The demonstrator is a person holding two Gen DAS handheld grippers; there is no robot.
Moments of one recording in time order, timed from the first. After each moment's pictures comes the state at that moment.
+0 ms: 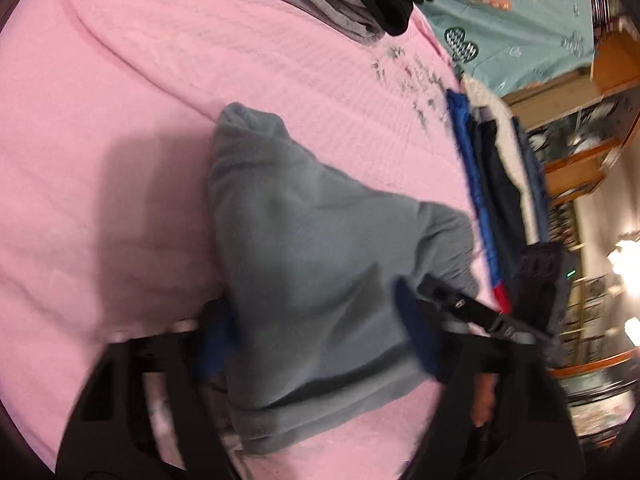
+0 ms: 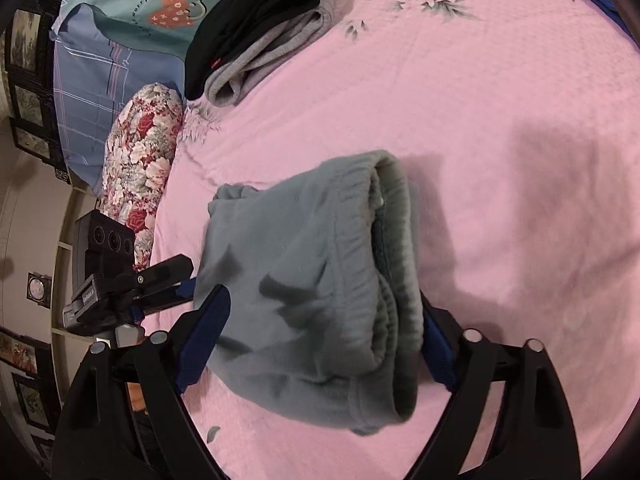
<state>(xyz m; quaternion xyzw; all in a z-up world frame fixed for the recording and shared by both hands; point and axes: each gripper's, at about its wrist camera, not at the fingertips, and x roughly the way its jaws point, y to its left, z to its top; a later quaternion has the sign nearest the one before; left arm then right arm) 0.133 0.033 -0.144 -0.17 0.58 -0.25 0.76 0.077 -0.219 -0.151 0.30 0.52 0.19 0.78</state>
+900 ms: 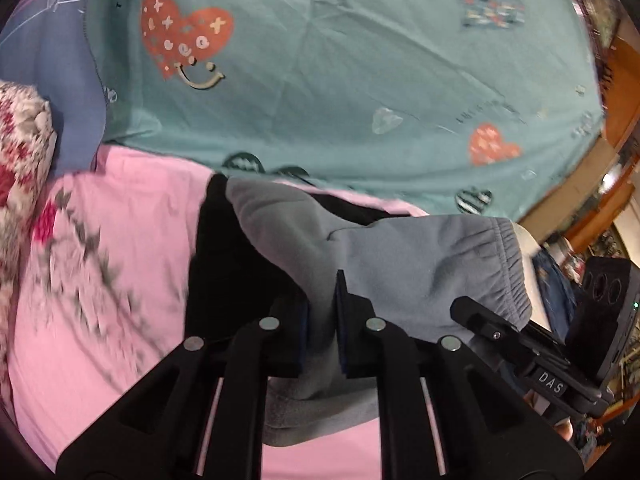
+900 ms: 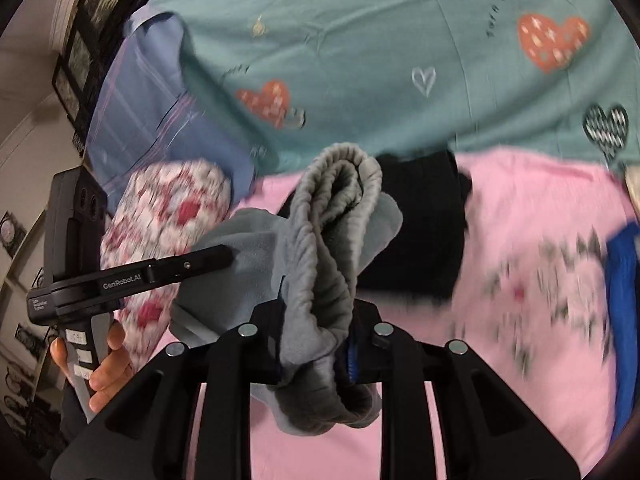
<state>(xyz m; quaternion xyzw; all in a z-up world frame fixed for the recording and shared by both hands) 0.421 0.053 0.056 -0.13 0.43 -0.18 0.87 0.278 -0.170 0.058 0.15 0.37 0.21 0.89</state>
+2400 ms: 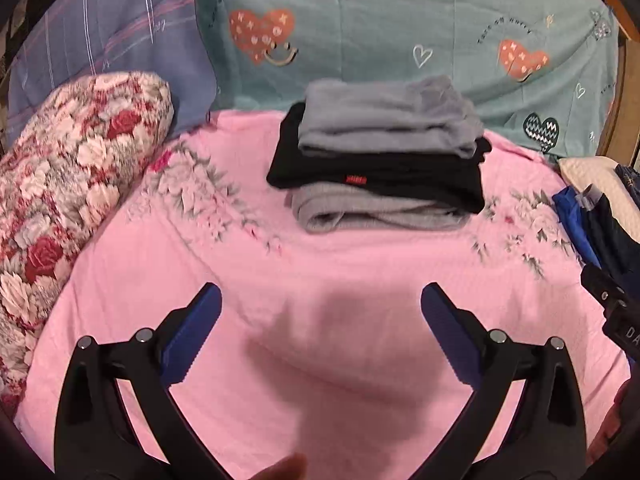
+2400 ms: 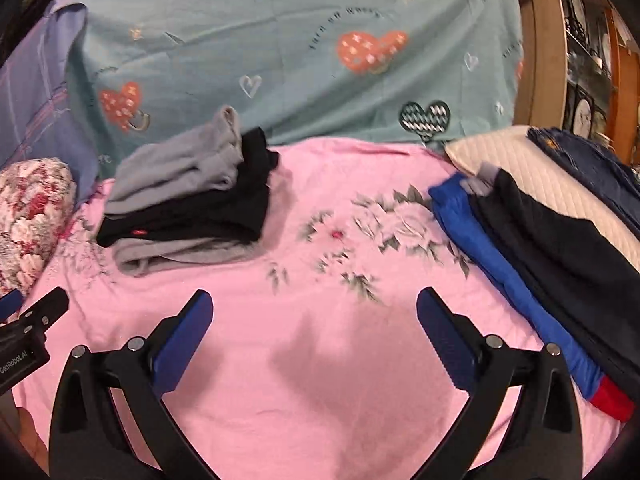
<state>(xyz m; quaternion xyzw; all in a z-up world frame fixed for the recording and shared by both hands) 0.182 0.027 -0.051 0.00 0.36 -0.02 0.93 0.144 -0.198 -0.039 0.07 0.31 -0.10 0.94</state>
